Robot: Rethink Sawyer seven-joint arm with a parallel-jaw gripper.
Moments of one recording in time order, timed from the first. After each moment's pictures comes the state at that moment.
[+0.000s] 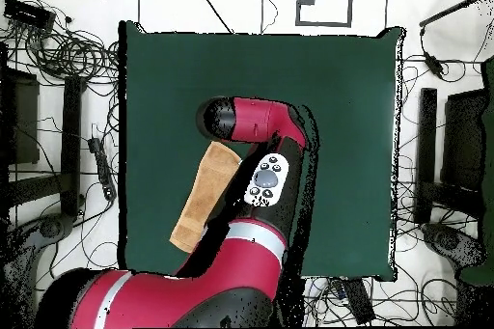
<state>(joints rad) 0.12 -0.20 -0.39 1.15 0.12 0.59 0.84</state>
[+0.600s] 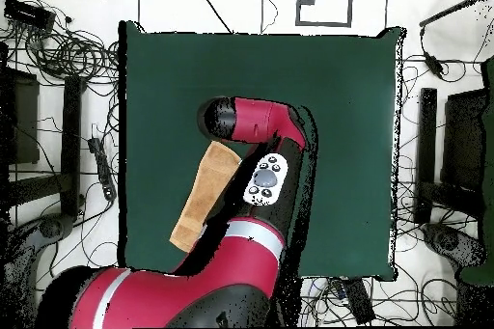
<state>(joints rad) 0.12 -0.19 -0.40 1.15 0.14 0.59 0.88</state>
